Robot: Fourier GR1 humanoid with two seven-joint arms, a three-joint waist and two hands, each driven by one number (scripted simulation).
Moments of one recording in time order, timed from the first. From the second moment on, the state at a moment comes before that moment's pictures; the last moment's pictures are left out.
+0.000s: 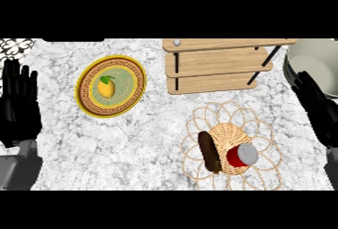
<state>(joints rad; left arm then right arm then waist) -0.20 0.40 0.00 -1.50 0.43 0.45 -0.19 -0.17 -0.54 0.06 -1.38 -0.37 -0.04 -0.05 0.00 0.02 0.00</state>
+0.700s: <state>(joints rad) -0.05 0.42 -0.19 -1.33 0.45 0.25 0.14 0.10 -0.68 -0.11 -1.38 -0.27 -0.06 -0.20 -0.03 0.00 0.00</state>
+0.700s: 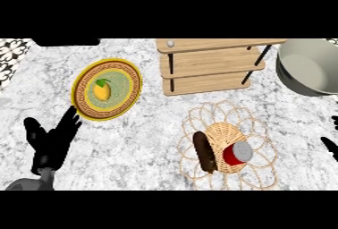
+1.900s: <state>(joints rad) -0.06 0.37 -0.19 -1.32 0.39 0.20 0.21 0.20 -0.85 0.03 -2.16 -0.17 0.00 0.59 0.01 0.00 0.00</state>
